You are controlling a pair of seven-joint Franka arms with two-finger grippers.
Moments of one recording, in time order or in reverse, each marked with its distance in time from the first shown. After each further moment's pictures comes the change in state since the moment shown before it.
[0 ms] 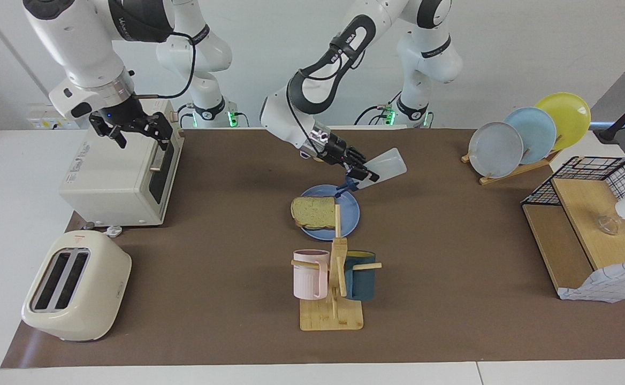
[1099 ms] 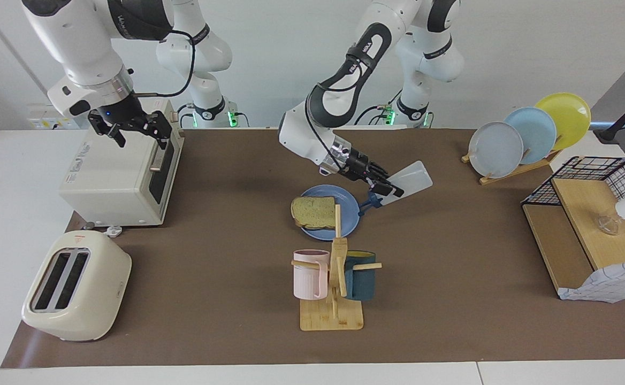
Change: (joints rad) left arm -0.077 0.007 -0.017 0.010 0.023 -0.017 -0.001; right arm 0.002 -0.010 -0.003 0.003 0.000 0.000 0.000
